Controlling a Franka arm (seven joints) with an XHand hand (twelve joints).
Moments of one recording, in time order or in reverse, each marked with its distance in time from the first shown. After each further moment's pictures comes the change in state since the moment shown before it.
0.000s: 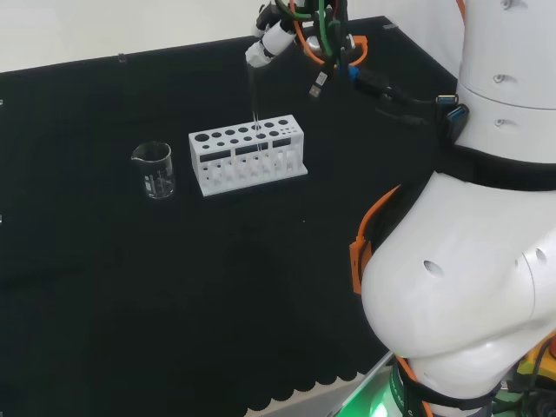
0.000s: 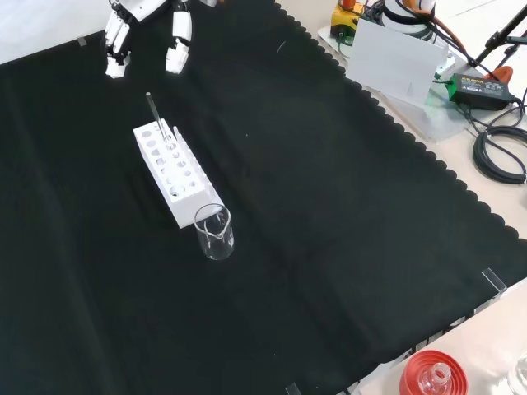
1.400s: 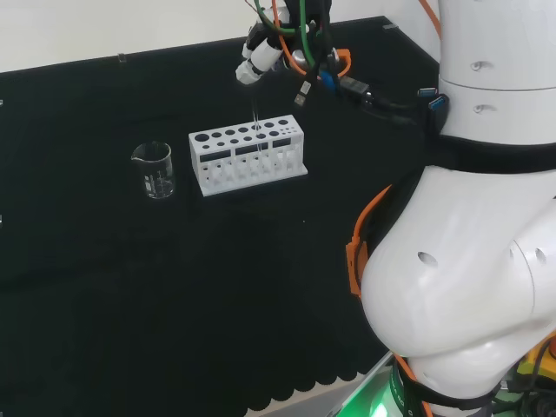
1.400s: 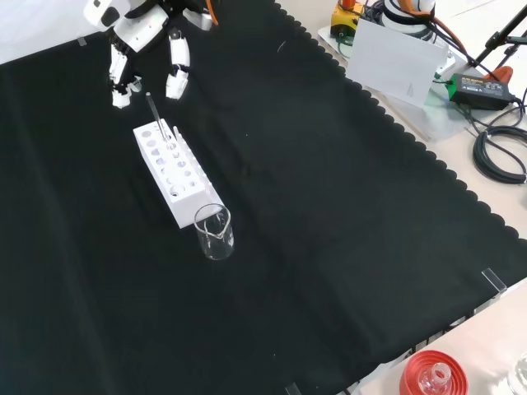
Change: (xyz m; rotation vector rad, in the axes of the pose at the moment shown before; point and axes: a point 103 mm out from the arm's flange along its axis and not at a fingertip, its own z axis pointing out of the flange) arm 0.012 0.032 0.028 0.063 0.002 -0.027
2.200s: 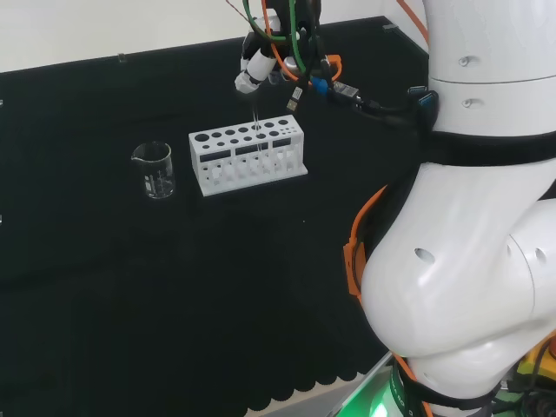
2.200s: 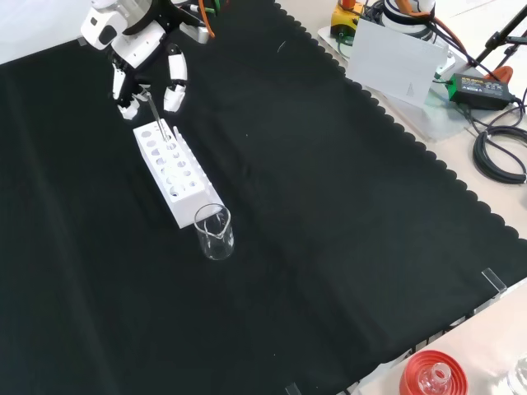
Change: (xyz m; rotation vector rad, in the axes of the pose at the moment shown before) arm 0.005 0.018 0.012 0.027 -0.013 -0.007
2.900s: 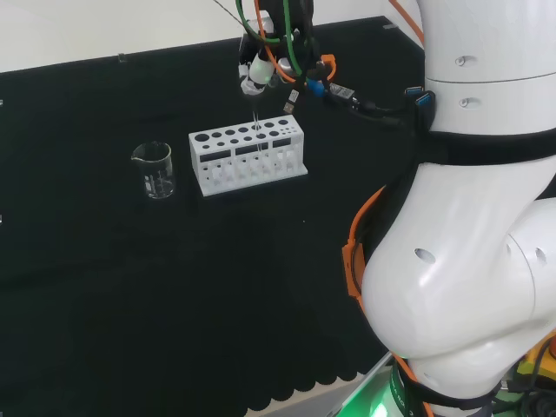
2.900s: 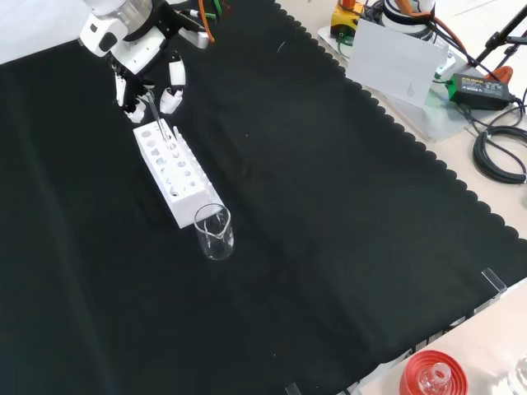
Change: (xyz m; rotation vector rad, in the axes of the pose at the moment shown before) arm 0.008 0.006 0.001 0.003 -0.032 -0.005
